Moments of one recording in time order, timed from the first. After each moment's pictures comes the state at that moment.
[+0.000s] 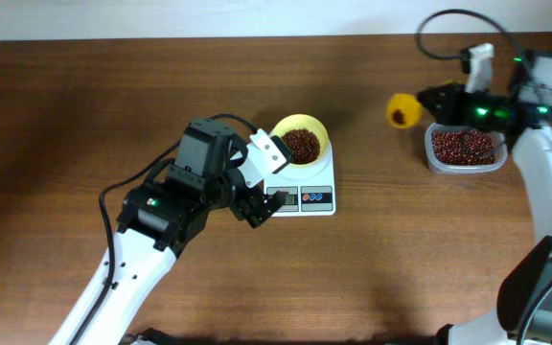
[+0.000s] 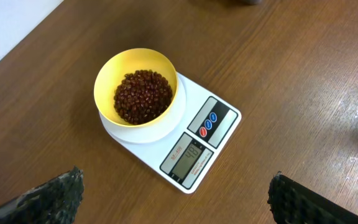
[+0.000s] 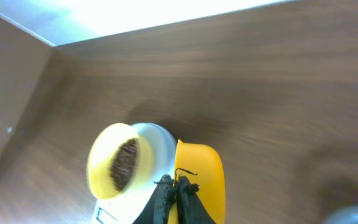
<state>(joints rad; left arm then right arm) -0.43 1.24 1.15 -0.72 0.27 0.45 -0.18 1.73 1.40 -0.52 -0.80 0.01</state>
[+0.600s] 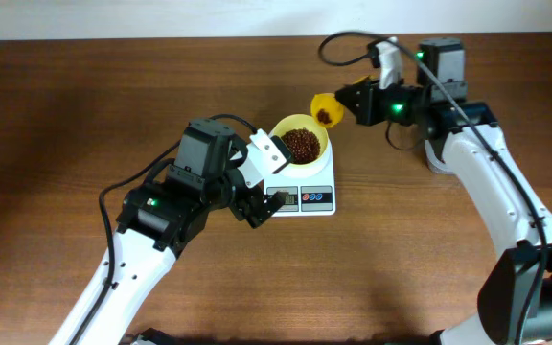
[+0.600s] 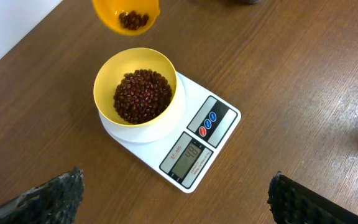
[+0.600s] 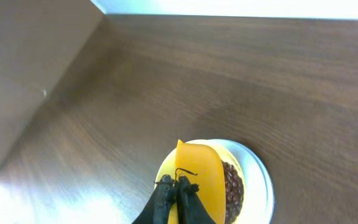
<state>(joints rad) -0.43 1.24 1.15 -0.72 0.27 0.45 0.16 1.73 1.40 -0.37 -0.72 0.09</state>
